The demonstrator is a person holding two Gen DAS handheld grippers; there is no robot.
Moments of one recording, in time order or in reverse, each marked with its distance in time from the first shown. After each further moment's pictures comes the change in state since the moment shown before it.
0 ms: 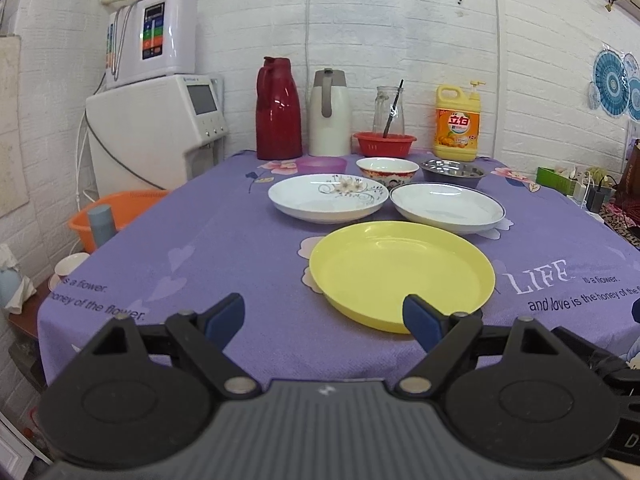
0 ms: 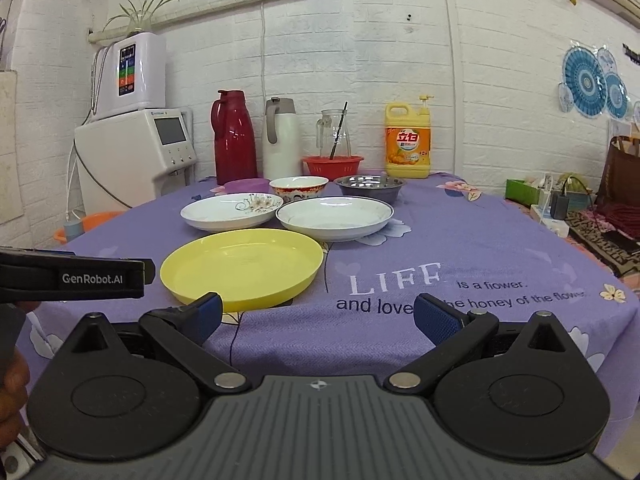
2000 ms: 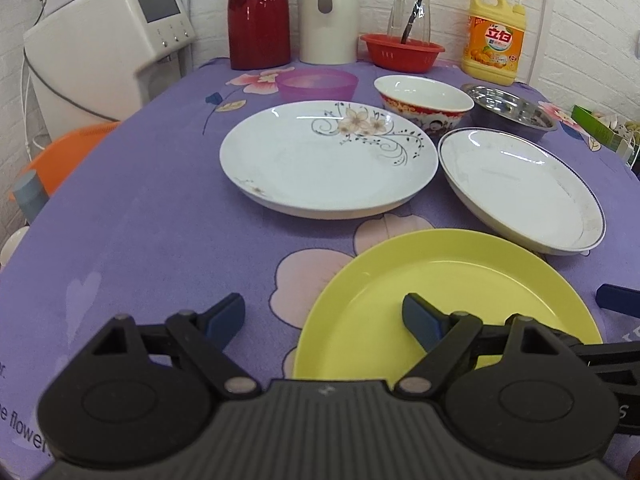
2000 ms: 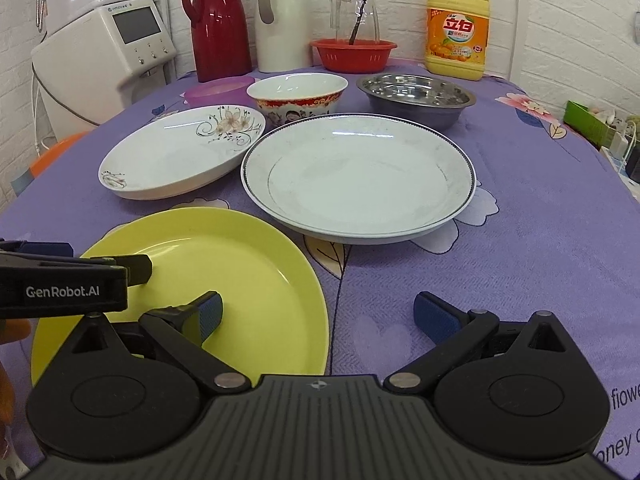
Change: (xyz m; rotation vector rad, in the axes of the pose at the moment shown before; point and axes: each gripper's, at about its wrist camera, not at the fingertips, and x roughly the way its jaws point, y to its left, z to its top) left arm 0.191 0.010 0.069 -0.011 0.338 -0.019; right arm 0.204 -0.001 0.058 -0.015 0.409 0.062
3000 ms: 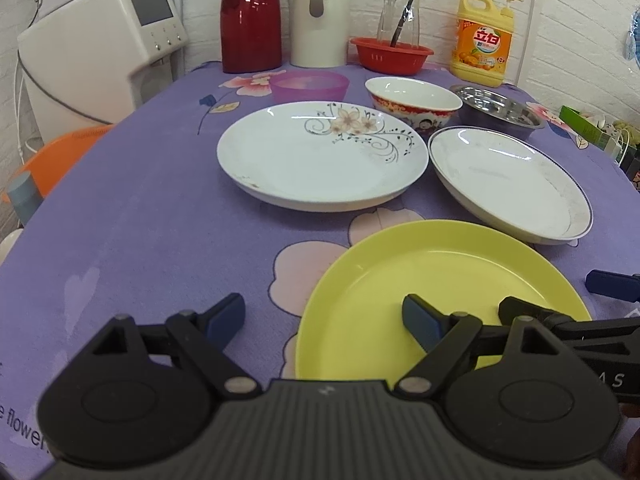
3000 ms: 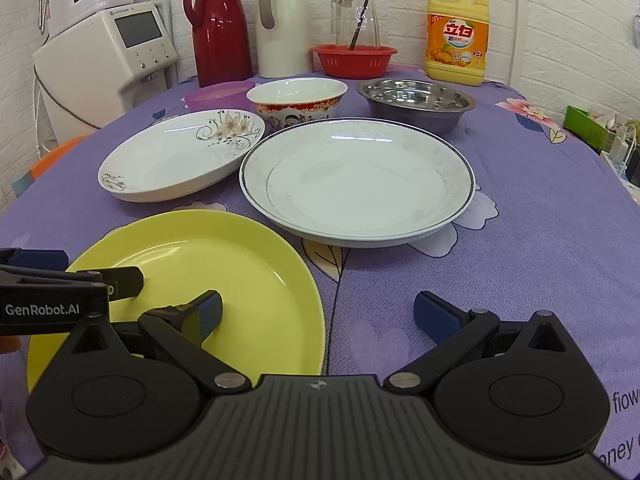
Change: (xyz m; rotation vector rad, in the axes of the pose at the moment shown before) left arm -0.006 0.003 -0.006 0.016 -0.018 -0.034; right arm 0.000 -0.002 0.001 -0.007 -0.010 0.006
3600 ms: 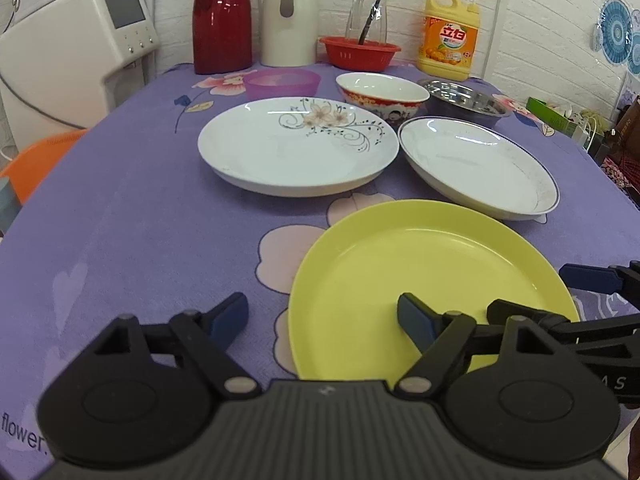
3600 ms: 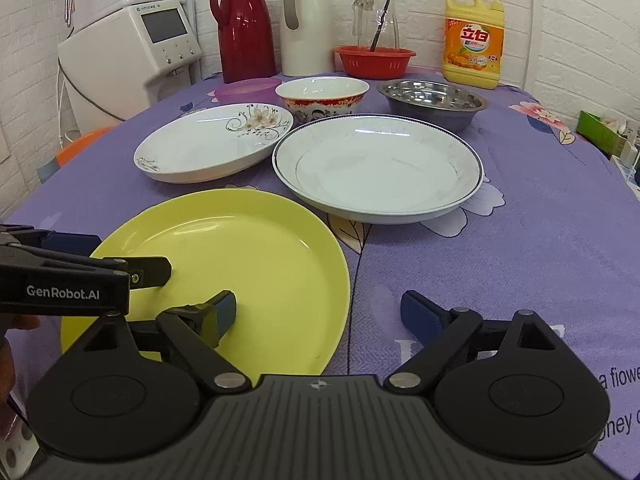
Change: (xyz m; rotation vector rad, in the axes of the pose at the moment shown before) left arm -0.012 0.007 -0.014 0.047 -0.008 -0.102; right arm -0.021 0.008 -0.016 -0.028 -0.018 0.048
